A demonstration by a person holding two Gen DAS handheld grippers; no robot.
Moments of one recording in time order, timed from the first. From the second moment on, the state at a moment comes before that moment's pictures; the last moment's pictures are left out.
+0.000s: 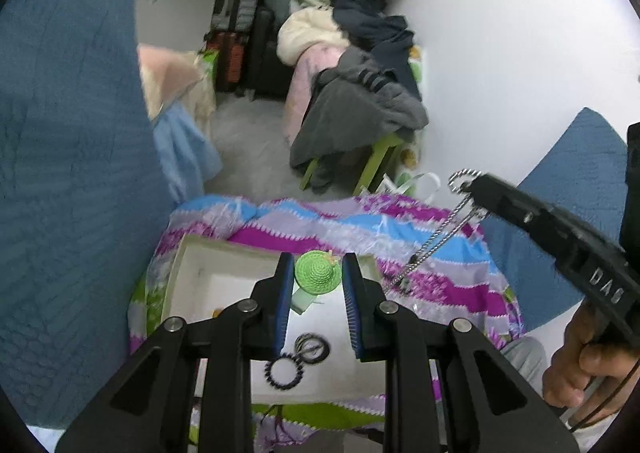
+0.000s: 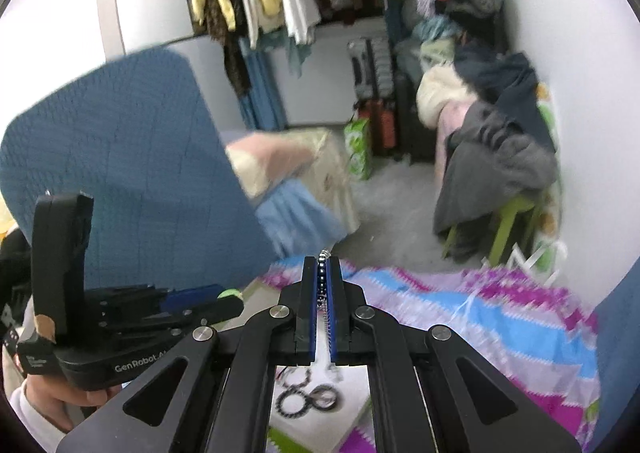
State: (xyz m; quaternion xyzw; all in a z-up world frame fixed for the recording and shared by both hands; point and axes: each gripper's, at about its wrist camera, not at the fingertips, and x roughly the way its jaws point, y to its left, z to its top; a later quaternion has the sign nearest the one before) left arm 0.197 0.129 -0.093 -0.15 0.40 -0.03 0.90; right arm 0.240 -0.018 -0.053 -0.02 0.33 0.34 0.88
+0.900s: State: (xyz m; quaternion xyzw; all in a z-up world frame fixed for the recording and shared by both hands) left arm 0.187 0.135 -0.155 -0.18 0.43 -0.02 0.88; right arm 0.228 -0.009 -0.149 -0.05 0.42 0.32 0.85
